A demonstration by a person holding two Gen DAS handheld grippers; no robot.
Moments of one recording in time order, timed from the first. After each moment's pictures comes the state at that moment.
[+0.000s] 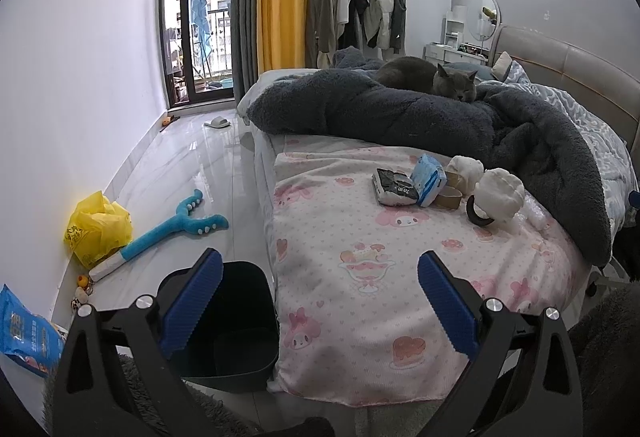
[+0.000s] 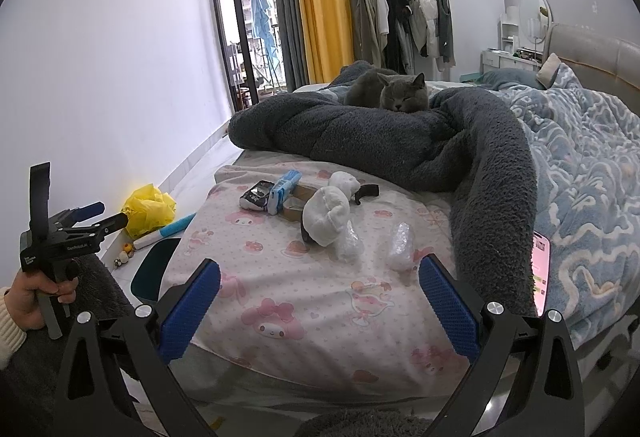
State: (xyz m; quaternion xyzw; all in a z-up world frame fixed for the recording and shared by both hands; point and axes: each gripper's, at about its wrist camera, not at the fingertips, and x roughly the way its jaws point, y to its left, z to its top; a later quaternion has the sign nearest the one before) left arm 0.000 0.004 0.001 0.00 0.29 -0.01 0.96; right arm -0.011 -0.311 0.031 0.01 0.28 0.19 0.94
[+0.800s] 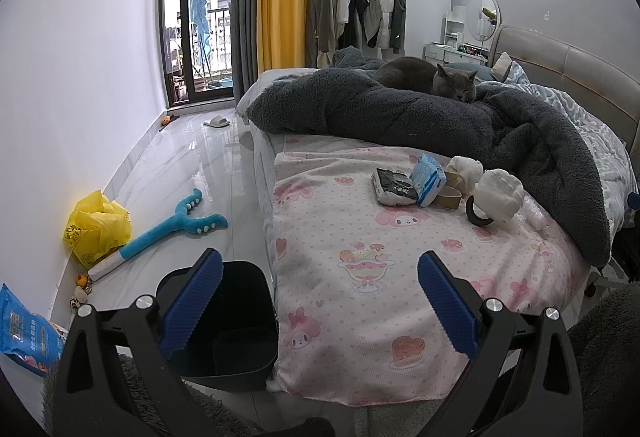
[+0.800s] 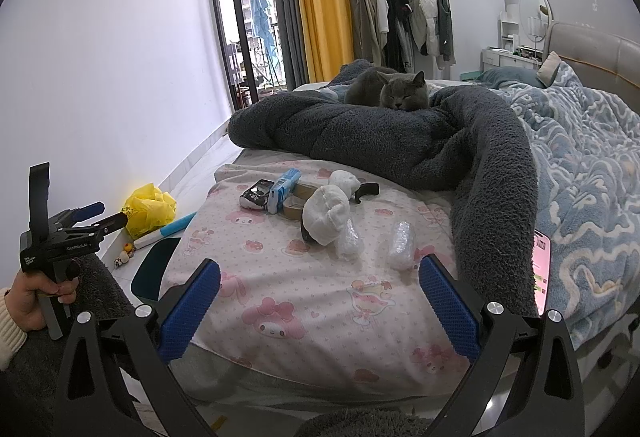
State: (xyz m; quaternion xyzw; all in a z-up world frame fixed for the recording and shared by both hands) left arm 0.001 0.004 0.001 0.00 0.29 -0.01 0.96; right arm -0.008 -0.311 0.029 0.01 0.29 0.19 0.94
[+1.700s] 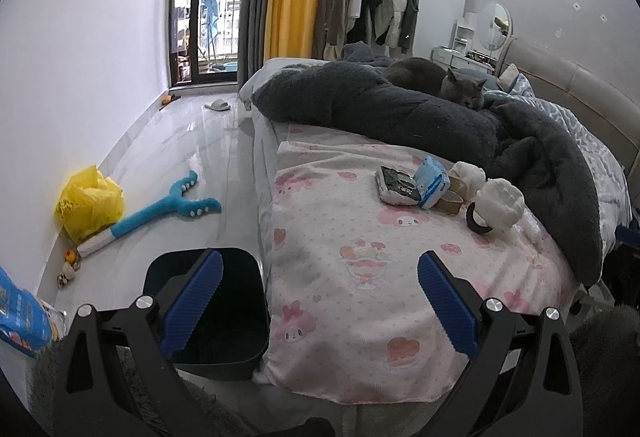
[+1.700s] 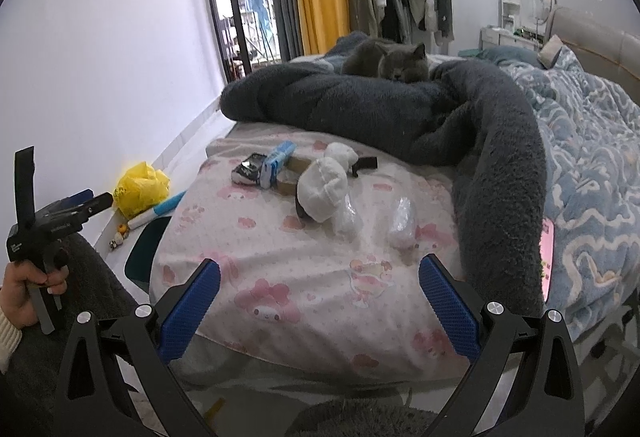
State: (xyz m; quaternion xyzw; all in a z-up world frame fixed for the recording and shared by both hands) left arm 0.007 0.012 -0.002 -0.05 0.31 0.00 0.95; right arm 0.010 -0.308 0.016 0.01 0.34 0.18 0.92
